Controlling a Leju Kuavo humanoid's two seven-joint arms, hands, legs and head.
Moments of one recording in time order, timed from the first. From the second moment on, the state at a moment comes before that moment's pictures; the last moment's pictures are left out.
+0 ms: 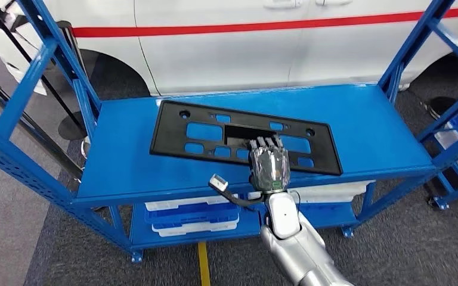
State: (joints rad) left arm -0.28 -0.30 -0.19 -0.22 -1.52 -0.31 0.22; right arm -0.49 0.15 0.43 -0.96 1.48 -0.69 0.19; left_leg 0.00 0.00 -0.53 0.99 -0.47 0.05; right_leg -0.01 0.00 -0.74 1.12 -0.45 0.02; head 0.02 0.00
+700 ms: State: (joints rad) left arm -0.28 -0.30 -0.24 -0.22 -1.52 -0.33 0.20; right arm -0.51 0.18 0.48 -0.90 1.48 -0.69 0.06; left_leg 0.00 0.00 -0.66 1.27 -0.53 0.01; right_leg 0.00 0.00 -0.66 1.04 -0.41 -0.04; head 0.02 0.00
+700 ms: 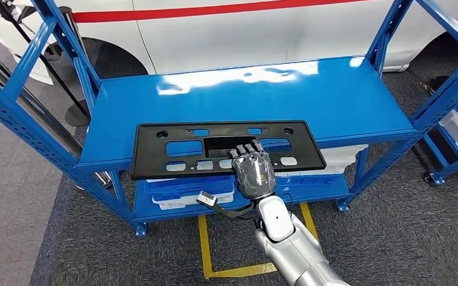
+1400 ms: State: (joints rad) left arm -0.29 -0.30 -0.30 -0.22 -1.52 -0.35 0.18; right arm -0.50 0.17 0.53 -0.94 1.33 -0.69 -0.04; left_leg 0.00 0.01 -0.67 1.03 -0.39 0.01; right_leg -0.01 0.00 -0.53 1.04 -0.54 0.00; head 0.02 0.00
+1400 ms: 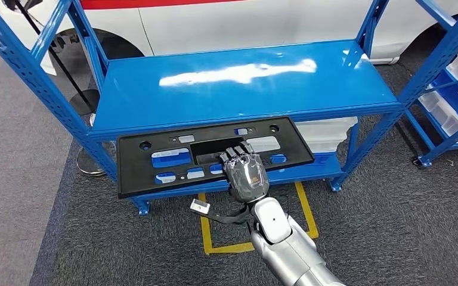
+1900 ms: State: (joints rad) left arm -0.30 -0.30 -0.35 -0.22 -1.52 -0.35 0.16; right arm -0.46 0.18 0.54 -1.04 1.17 -0.67 -0.13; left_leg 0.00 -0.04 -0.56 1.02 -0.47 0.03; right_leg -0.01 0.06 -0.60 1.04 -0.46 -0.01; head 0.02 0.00
